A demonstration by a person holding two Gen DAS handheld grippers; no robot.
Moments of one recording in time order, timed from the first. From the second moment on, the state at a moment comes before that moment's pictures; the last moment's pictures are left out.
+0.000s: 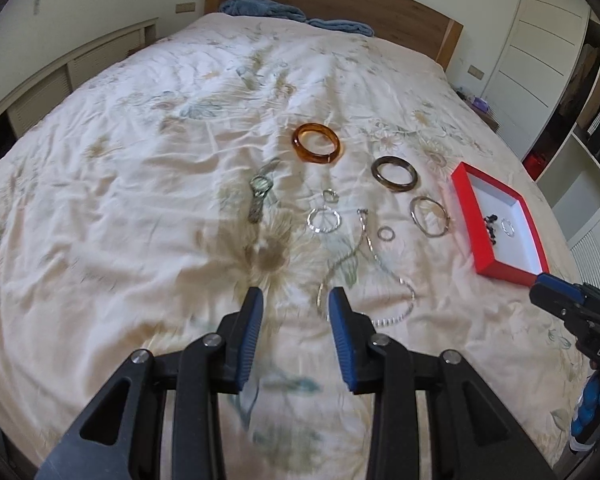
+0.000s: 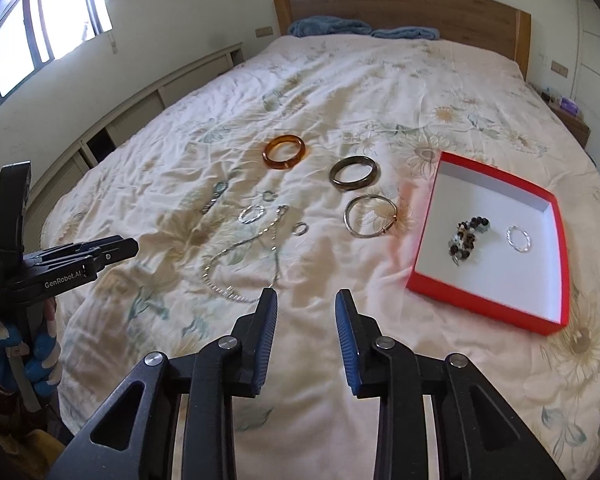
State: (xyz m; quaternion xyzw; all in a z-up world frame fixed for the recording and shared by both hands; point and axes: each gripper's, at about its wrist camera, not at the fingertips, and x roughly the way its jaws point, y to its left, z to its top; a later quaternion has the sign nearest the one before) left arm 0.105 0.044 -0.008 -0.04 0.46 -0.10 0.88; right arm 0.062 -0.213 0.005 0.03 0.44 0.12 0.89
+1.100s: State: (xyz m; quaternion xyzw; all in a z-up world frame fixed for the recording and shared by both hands) left arm 0.266 -0.004 -0.118 -0.01 0.53 -0.13 0.84; right arm 0.242 -0.197 -0.098 -0.02 0.56 0.13 0.82
